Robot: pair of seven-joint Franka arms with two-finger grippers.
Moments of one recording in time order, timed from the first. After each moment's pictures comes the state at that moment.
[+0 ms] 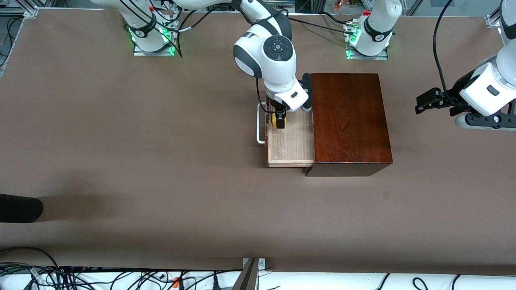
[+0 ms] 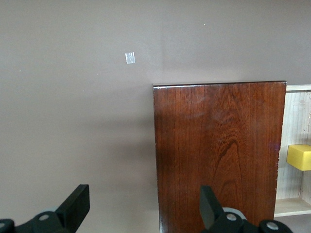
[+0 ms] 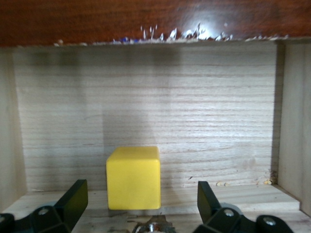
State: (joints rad) left arm -0.12 0.14 0.05 -1.45 -0.05 1.50 -0.05; right arm 0.91 0.74 -0.02 -1.19 0.02 2.02 -0.66
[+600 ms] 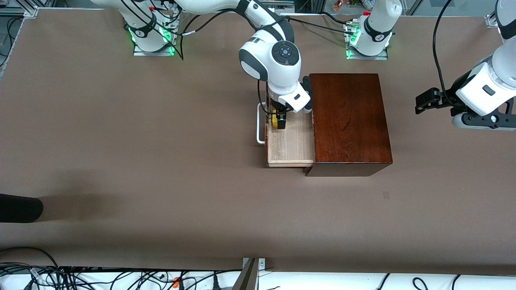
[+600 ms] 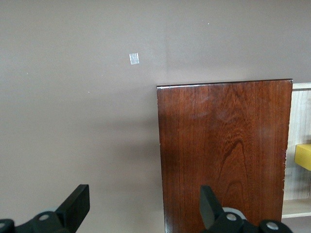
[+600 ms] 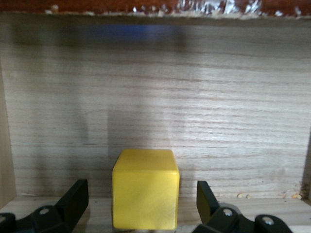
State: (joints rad) left arm -0.12 0.14 0.04 -1.45 -0.02 1.50 -0.05; right arm 0.93 0.78 -0.02 -1.19 -0.01 2.02 -0.66
